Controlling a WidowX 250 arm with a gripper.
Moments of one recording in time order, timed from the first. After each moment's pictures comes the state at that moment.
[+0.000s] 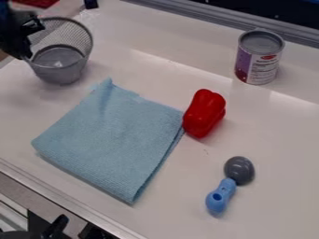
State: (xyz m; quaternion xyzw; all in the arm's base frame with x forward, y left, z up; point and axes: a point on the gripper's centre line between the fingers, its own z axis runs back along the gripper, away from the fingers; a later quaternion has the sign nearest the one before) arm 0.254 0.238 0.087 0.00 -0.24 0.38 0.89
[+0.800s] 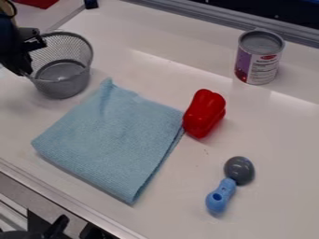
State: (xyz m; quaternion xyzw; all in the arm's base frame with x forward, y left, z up) arm 0.244 0.225 0.072 0.01 -0.21 0.36 0.91
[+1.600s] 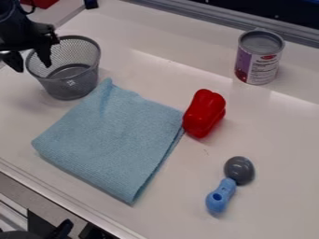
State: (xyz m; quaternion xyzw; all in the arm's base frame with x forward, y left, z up) arm 0.253 0.215 0.085 0.04 -0.20 0.35 0.91
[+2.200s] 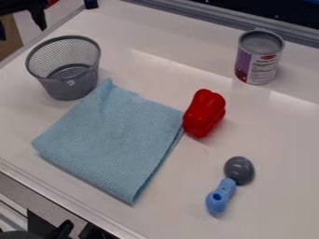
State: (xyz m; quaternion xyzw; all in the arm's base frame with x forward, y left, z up) arm 0.255 0.219 0.141 0.05 -0.25 0.39 0.89
